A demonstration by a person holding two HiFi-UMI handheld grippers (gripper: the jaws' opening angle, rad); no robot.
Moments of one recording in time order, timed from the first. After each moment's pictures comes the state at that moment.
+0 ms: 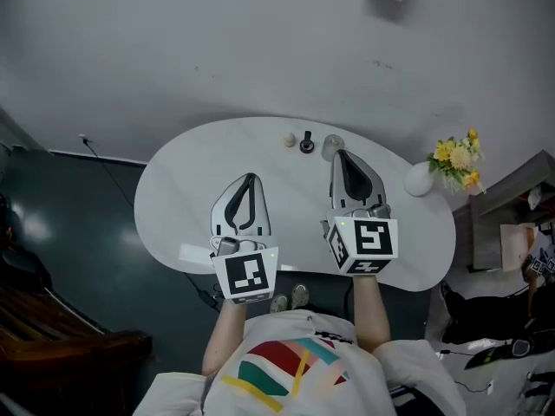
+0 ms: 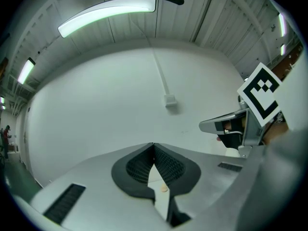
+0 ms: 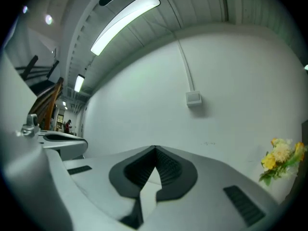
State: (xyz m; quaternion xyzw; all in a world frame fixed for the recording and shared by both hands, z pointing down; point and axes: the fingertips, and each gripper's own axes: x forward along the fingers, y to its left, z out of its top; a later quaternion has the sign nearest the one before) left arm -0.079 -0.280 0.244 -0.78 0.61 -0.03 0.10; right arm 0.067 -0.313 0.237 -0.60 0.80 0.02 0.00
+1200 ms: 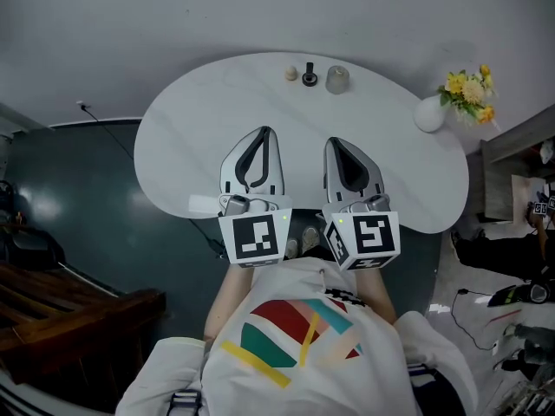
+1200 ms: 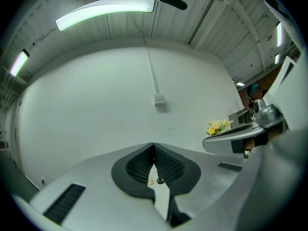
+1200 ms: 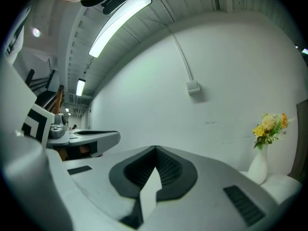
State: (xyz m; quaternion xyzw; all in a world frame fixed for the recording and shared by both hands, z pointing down) left arm -0.052 -0.237 0.262 -0.82 0.57 -0.02 0.09; right arm 0.044 -0.220 0.292 -0.57 0.82 -0.05 0.00
